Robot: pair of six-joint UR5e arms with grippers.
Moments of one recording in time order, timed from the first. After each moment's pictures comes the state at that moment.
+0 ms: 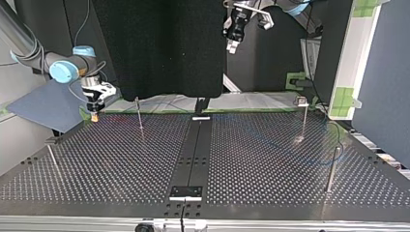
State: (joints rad) left arm -0.62 -1.87 -2.50 -1.97 -1.91 -1.77; right arm 1.65 -0.86 1.59 -0.60 1.31 1.72
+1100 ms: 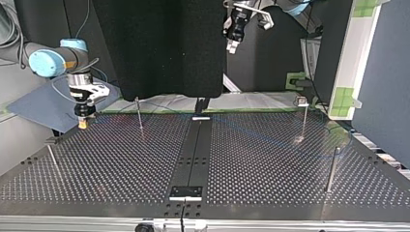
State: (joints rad) left arm -0.62 -1.87 -2.50 -1.97 -1.91 -1.77; right arm 1.69 -1.10 1.66 -0.54 1.36 1.73
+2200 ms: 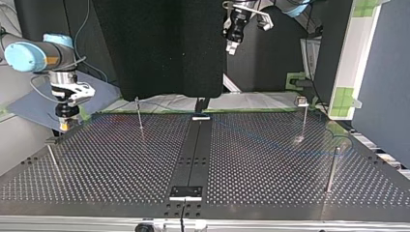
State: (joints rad) left arm -0.62 -1.87 -2.48 -1.98 -1.91 -1.77; right arm 1.64 -1.19 1.68 -0.51 1.36 1.76
